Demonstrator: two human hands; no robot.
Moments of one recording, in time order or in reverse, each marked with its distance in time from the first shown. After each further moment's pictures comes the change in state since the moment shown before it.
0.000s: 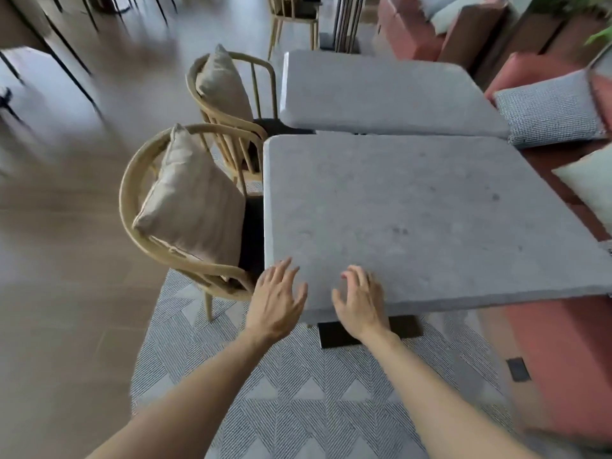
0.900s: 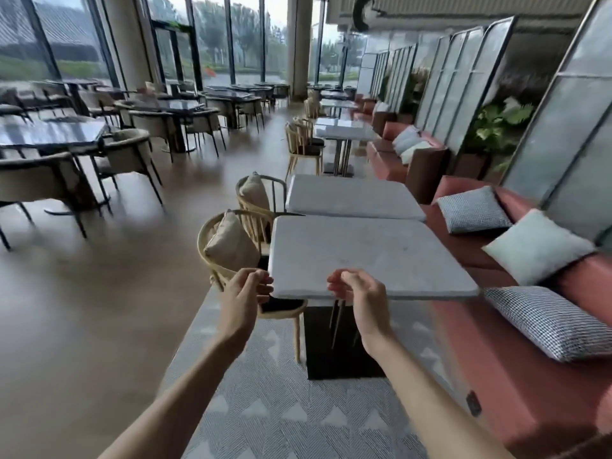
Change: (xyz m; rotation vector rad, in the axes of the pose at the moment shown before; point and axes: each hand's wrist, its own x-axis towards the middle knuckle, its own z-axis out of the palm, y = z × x) left_hand -0.403 0.249 -0.228 -1.111 0.530 -0.181; right_hand -0.418 -0.052 -0.310 1.325 0.238 -0.088
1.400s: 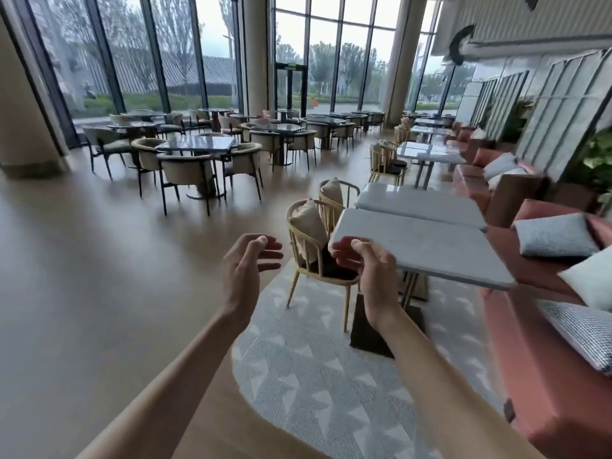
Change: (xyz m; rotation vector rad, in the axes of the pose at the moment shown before) left_hand -0.440 0.122 -0.064 -0.084 0.304 0.276; right_hand -0.348 -0.116 -0.098 0.169 -0.358 -0.129
